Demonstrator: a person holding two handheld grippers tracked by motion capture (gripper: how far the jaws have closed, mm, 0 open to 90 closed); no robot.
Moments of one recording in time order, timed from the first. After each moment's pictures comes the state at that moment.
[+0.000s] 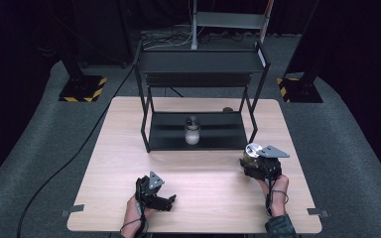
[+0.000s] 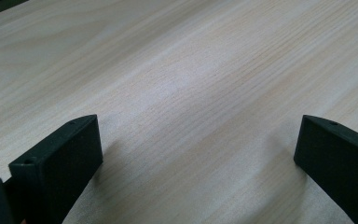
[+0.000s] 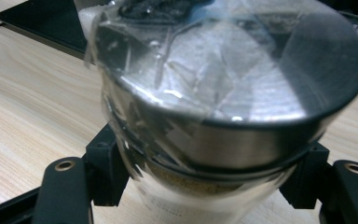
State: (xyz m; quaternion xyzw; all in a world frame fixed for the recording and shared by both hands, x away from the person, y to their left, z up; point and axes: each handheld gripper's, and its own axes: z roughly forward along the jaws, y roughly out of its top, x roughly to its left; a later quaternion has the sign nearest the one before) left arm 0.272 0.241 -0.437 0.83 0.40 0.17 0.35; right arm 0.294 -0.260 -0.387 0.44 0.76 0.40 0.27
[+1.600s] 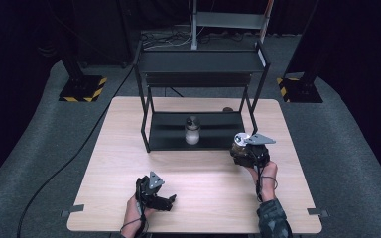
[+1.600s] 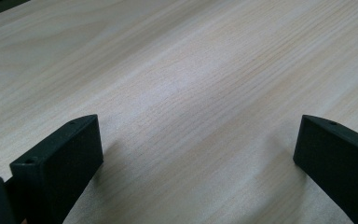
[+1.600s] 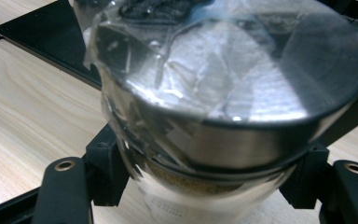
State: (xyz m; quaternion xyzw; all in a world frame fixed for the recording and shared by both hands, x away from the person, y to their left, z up) left arm 0.272 0.241 -0.437 0.83 0.40 0.17 0.35; right arm 0.338 -0.238 -0.380 0.42 0.77 0.40 0.26
